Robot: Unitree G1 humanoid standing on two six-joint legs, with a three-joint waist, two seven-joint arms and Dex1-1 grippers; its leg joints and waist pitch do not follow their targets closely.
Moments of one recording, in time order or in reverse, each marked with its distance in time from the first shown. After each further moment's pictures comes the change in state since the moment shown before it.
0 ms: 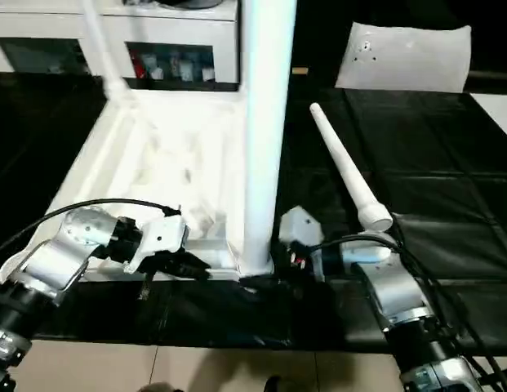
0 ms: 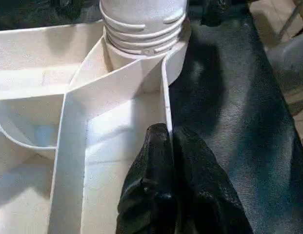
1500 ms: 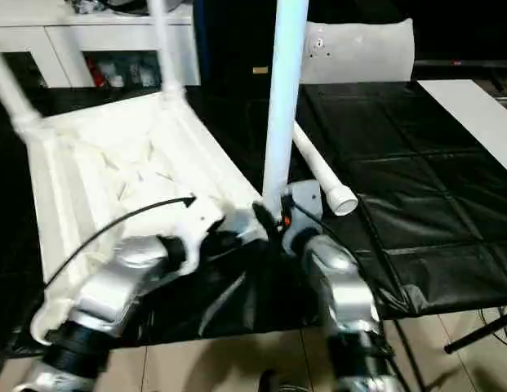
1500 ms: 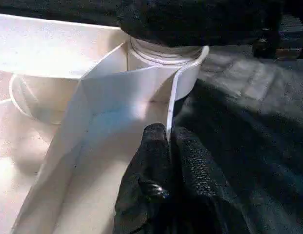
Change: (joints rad) left arm 0.152 -0.431 0.161 -0.226 0.098 0.538 0.718; right arm 0.031 0.457 -0.266 -0.064 -0.086 0.324 -0.948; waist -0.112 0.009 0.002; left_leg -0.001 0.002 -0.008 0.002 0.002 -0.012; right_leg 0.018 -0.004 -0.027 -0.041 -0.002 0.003
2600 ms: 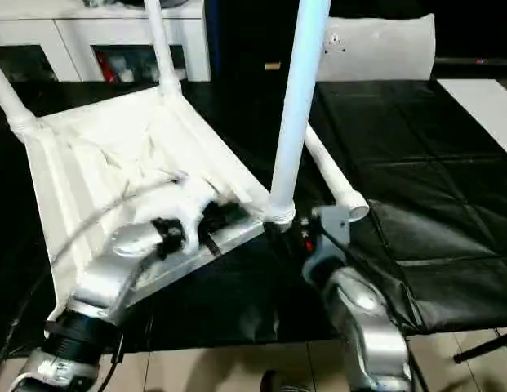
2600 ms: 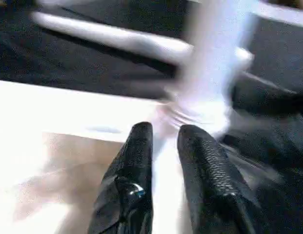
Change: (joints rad) left arm -0.034 0.062 0.141 -0.002 -0.143 -0.175 0.008; right arm 0.300 -0.108 0.011 -0.328 0.093 0.108 0.084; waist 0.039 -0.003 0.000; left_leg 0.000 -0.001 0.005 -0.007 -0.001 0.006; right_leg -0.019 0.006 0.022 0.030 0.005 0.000
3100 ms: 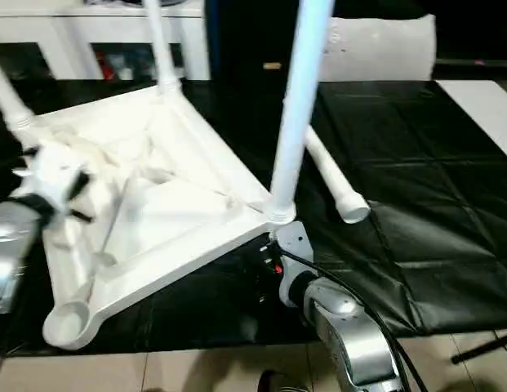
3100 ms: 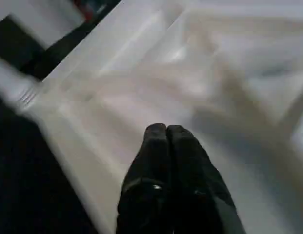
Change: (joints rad) left arm 0.079 0.395 0.202 -0.092 0.245 0.199 0.231; right arm -0.034 -0.060 0.204 -0.020 -0.070 0.101 0.049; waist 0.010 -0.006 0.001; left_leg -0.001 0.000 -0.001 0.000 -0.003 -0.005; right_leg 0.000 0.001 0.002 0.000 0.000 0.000
